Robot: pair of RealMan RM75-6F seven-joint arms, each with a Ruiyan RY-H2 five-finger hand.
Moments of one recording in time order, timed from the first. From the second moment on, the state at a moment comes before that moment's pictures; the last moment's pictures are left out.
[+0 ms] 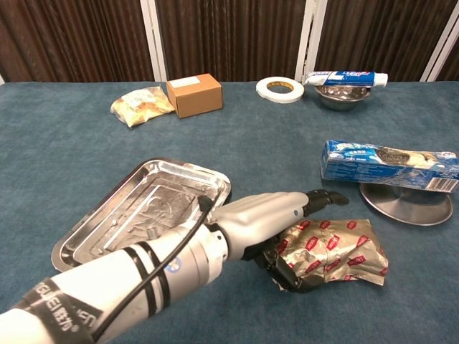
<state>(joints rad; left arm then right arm) -0.79 -2.00 -0.20 -1.44 1.27 0.82 0.24 0.21 -0.98 -0.04 -1.55 -1.55 1.46 0.46</state>
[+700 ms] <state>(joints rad) -0.76 -2.03 -0.18 -1.32 1.44 1.09 0.09 0.18 -0.96 -0.03 -1.57 -1.59 1.44 0.46</state>
